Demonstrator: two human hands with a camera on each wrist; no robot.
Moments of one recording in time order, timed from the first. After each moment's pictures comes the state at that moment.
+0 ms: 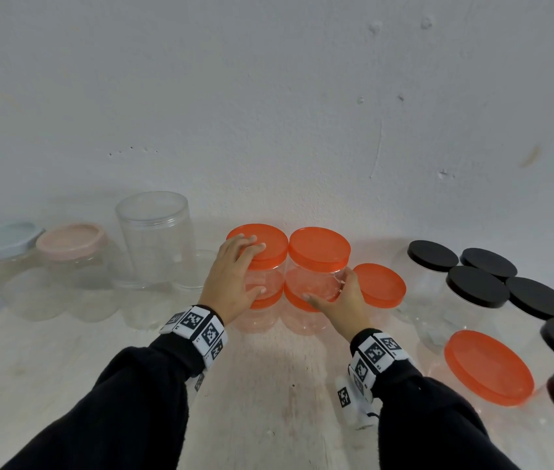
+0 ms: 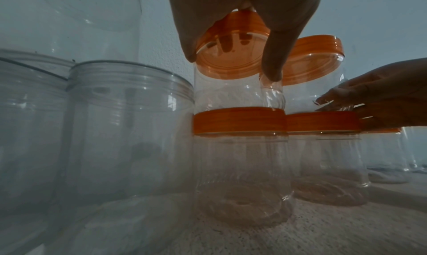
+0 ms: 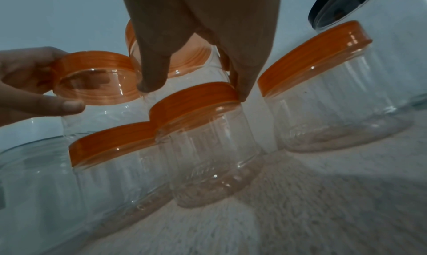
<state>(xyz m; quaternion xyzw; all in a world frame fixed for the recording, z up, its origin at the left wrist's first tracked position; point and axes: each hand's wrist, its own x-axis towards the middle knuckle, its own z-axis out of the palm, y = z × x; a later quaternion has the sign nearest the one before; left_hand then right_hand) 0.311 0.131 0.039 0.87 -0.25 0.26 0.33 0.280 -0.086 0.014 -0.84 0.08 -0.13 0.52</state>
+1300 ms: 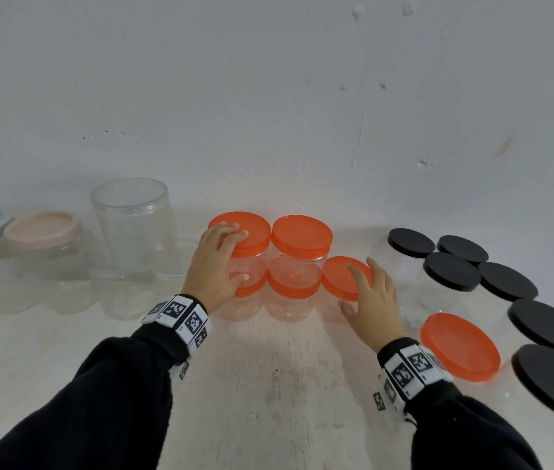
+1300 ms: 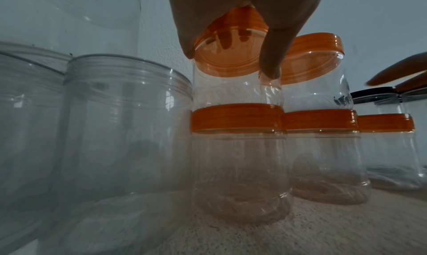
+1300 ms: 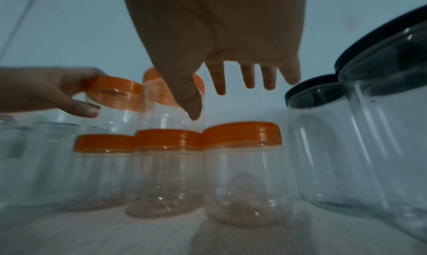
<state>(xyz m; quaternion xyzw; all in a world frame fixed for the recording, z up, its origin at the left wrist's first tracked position) 0.313 0.129 0.036 0.87 -0.25 0.27 0.32 0.230 -0.136 0.028 -0.98 0.07 -0.16 0.11</state>
